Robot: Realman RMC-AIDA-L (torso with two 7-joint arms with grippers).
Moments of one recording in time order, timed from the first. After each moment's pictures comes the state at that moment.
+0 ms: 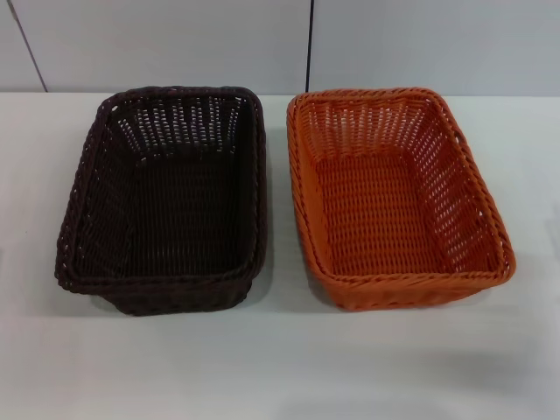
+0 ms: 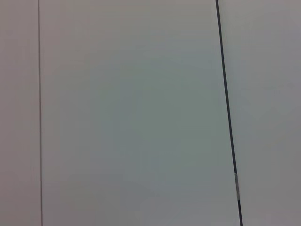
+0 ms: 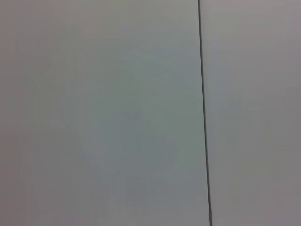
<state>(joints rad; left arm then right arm) -0.09 -2.07 -1.06 -0.39 2.24 1.31 0.14 0.13 2.09 -2.22 -0.60 -2.16 1.25 2.89</state>
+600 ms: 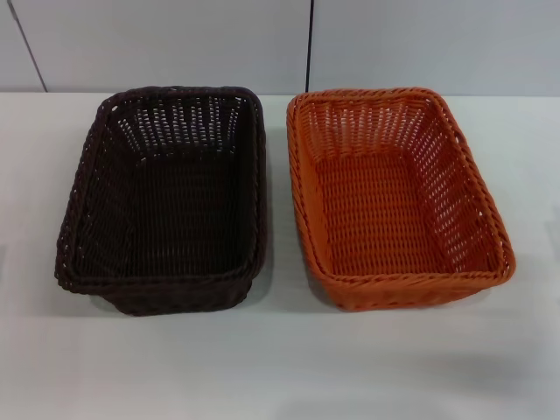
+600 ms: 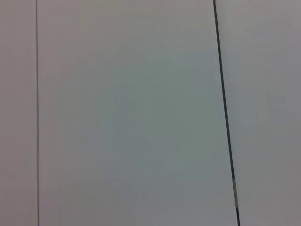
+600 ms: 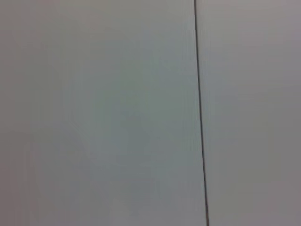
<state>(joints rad) -0.11 -2.07 -1.06 -0.39 2.24 1.31 0.14 0.13 2.09 -2.23 -0.60 -2.14 1.25 2.89</state>
